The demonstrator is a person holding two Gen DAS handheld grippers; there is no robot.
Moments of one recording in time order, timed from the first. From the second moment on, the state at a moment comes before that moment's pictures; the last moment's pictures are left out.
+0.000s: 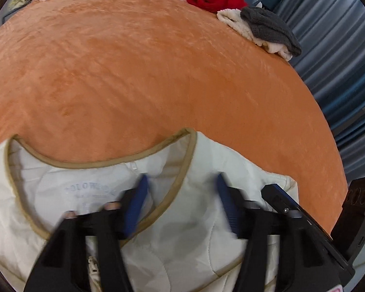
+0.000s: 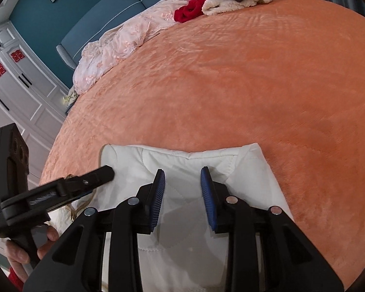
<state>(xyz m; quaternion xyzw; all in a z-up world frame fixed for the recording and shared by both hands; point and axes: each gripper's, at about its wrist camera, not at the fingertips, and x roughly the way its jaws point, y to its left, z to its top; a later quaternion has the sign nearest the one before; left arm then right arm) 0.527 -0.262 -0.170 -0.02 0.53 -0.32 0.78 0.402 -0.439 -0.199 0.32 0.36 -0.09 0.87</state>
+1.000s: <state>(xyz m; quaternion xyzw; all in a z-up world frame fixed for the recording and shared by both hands) 0.495 -0.156 -0.144 0.07 0.44 -0.24 0.86 0.424 -0.314 -0.142 0.13 0.40 0.03 0.91</state>
